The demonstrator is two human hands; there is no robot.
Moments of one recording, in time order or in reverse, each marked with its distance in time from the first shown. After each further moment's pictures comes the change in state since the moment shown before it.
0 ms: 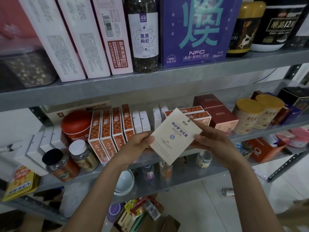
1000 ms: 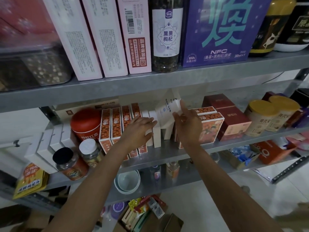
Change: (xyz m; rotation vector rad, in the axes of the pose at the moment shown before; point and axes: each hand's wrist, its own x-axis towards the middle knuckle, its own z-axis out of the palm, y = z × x) left_hand 0.074 -0.050 -0.064 1.197 0.135 0.411; right_hand 0.096 0.019 0.106 -0.786 0.679 -0.431
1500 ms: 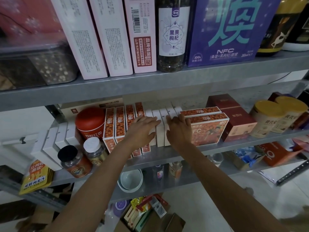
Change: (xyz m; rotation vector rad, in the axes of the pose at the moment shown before) left_hand 0.001 0.002 -0.002 -0.010 -0.007 -0.019; right_hand -0.006 0.007 0.035 -0.790 -0.485 -0.264
